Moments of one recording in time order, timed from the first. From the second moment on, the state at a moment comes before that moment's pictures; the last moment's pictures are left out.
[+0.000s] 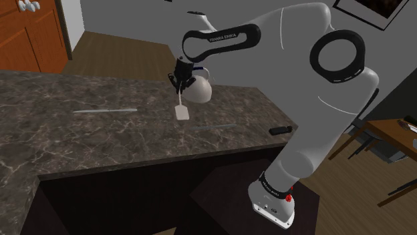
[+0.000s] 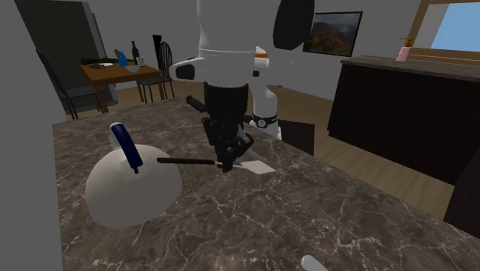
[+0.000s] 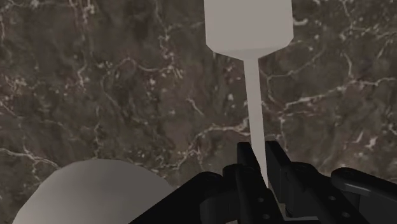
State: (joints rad) arm -0.07 0.08 0.16 -1.99 -0.06 2.12 0.66
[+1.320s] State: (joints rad) arm -0.22 -0.22 -0.03 -2.28 -0.03 2.12 0.32
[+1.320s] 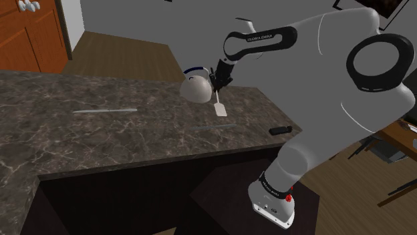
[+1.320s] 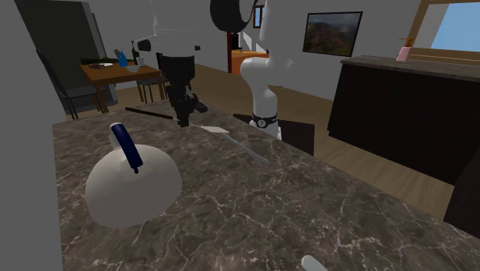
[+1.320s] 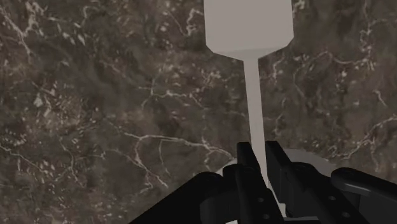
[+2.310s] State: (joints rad) arm -0.38 -0.32 -0.27 -2.37 -0.09 2.12 -0.04
